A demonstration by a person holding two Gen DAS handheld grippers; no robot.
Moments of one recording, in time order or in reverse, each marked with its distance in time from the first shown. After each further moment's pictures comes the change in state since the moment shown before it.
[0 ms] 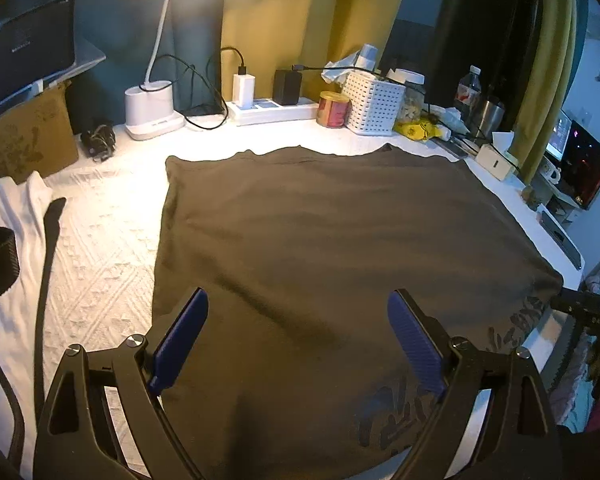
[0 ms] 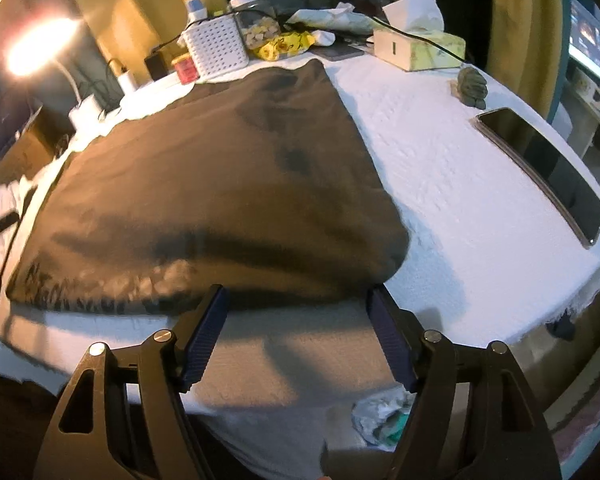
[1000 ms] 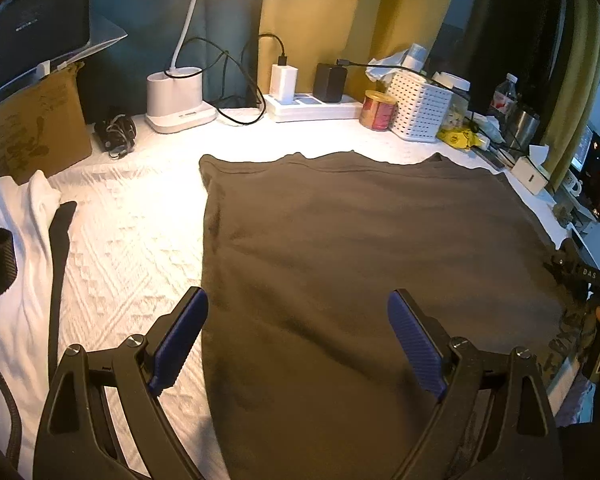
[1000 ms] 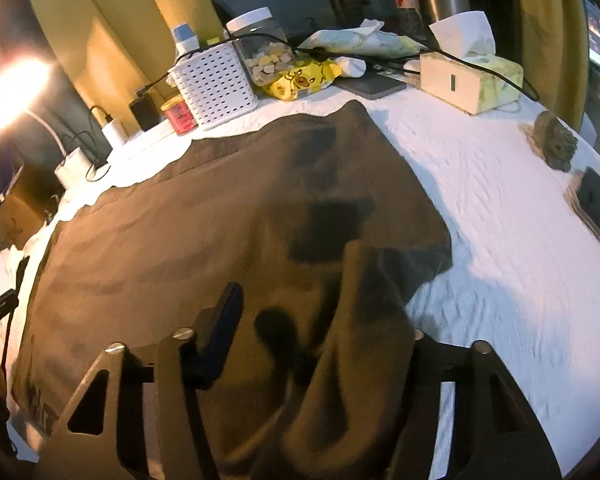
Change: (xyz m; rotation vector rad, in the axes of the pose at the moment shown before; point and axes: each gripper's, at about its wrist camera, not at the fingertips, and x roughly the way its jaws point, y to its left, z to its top) left arm 0.033 0.052 0.022 -0.037 0.026 0.055; right arm 0.080 0.032 0.090 0.056 -0.086 0.041
